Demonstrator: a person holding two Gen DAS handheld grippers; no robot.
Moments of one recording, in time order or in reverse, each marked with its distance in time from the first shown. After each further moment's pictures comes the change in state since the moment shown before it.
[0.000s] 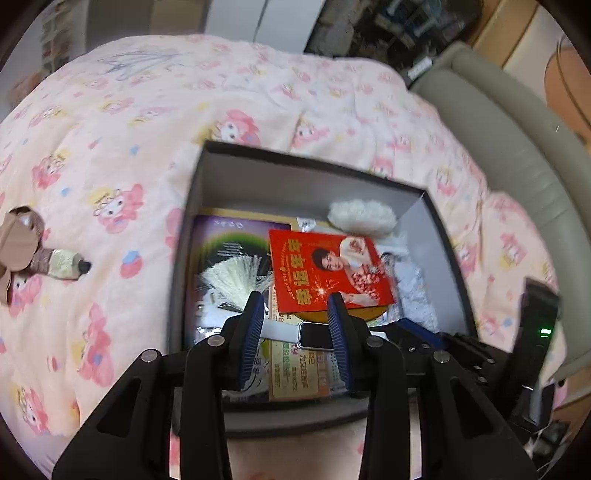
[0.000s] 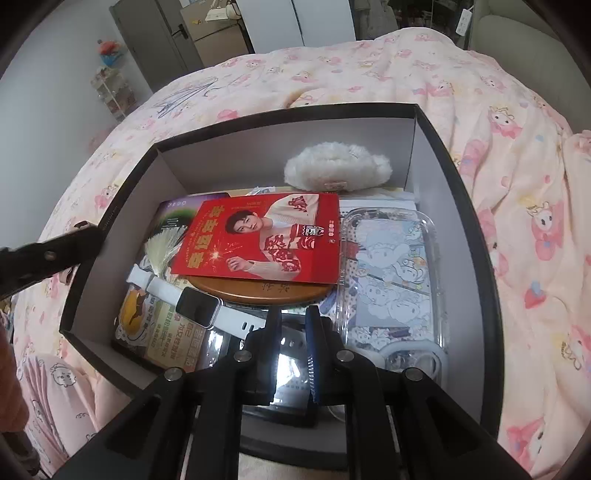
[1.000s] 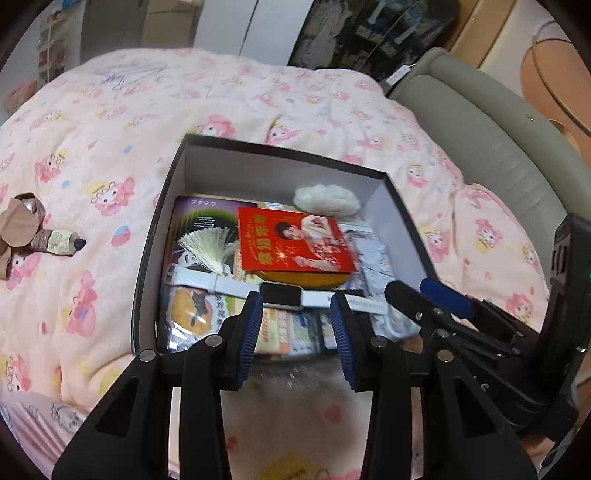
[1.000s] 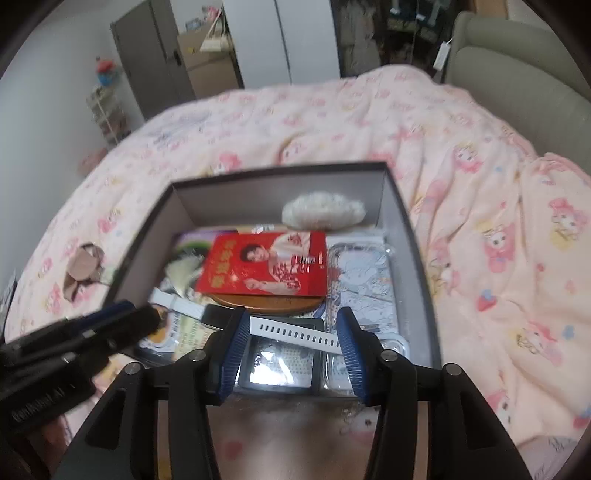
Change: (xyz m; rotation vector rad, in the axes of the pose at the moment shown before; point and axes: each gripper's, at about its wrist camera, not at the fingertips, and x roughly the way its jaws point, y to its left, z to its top) left arm -0.052 -0.031 -0.055 0.031 -0.093 -0.058; right arm -0.080 0.018 -0.015 0.018 -0.161 -0.086
